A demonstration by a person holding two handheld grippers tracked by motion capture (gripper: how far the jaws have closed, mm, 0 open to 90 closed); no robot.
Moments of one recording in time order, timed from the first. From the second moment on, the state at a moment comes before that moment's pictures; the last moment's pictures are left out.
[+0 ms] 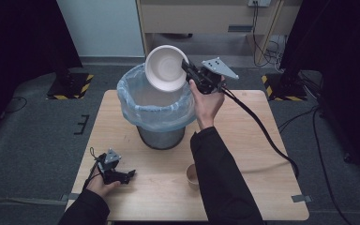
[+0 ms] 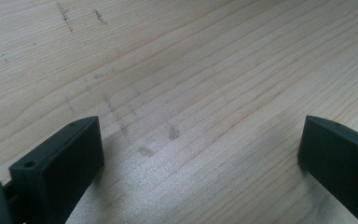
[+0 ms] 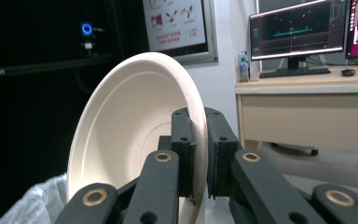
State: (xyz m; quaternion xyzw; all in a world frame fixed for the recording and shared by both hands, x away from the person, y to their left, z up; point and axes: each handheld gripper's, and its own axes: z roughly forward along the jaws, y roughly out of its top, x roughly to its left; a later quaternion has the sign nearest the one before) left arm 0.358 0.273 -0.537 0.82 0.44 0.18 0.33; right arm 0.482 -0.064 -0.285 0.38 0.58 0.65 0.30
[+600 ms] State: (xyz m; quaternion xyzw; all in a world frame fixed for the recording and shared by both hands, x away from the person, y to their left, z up) left arm 0.358 0.273 -0.537 0.82 0.44 0.18 0.33; right arm 0.477 -0.079 -0.276 0.36 0.60 0.65 0.29
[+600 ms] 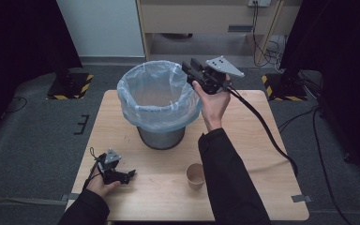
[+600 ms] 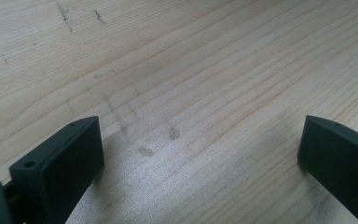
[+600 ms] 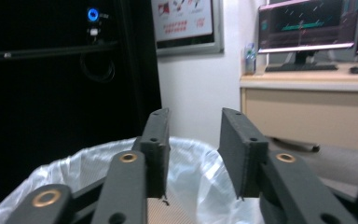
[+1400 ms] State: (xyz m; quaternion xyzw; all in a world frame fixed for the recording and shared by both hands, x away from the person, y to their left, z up) left arm 0.358 0.273 -0.536 0.82 0.44 0.18 0.33; right arm 0.401 -0.177 -0.314 0.38 0.62 0.63 0.28
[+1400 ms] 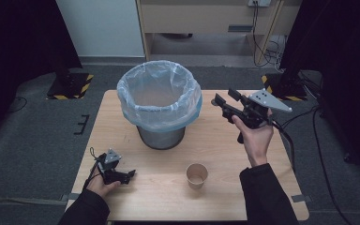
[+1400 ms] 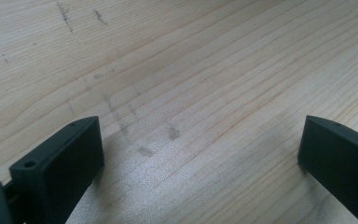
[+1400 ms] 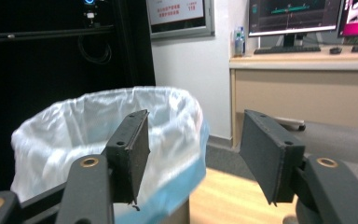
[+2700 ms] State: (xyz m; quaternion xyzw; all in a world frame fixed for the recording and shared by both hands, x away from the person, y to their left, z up) left arm 0.358 0.273 -0.536 0.82 0.44 0.18 0.33; right arm 0.355 -0.164 -0.462 0.37 0.79 0.48 0.09
